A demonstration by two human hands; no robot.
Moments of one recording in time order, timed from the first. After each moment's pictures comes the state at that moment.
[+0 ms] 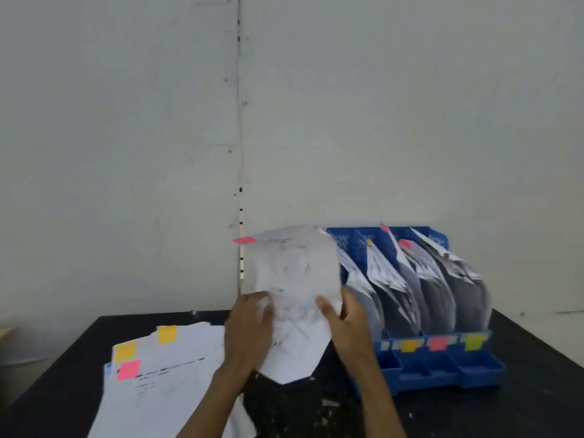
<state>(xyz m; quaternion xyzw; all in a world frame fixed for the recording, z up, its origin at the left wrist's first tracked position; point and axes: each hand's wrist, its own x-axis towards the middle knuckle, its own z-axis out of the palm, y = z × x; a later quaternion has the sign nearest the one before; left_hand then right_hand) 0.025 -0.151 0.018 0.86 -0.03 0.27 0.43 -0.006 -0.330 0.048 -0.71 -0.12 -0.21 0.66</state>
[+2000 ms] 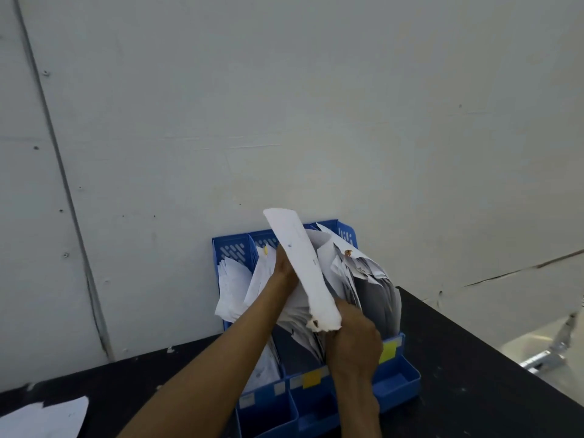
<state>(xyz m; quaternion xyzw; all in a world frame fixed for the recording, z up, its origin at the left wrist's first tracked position) 0.185 -0.466 0.113 0.72 -0.16 -0.04 0.68 0.079 -0.533 -0.001 -0.83 0.15 -0.44 0.30</state>
